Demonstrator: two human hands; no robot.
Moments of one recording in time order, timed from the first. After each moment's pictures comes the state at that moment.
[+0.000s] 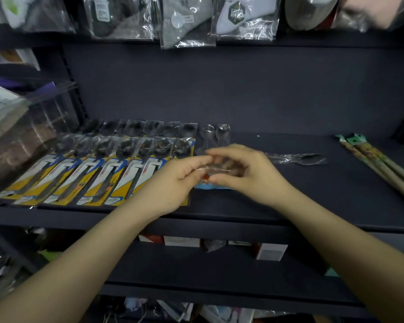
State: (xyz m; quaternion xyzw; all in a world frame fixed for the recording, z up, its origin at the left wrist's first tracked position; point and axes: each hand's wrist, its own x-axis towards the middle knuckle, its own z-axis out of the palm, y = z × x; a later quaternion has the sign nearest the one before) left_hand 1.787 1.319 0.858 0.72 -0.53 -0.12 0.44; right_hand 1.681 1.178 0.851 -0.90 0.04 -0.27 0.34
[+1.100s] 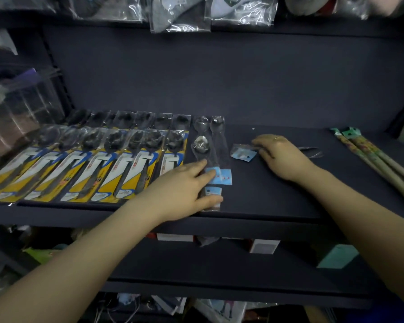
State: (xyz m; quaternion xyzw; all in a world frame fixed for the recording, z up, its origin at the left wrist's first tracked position) left_hand 1.791 1.295 0.835 0.79 -0.62 -0.01 0.00; right_hand 1.673 1.063 0.822 -0.96 0.22 -0.17 0.08
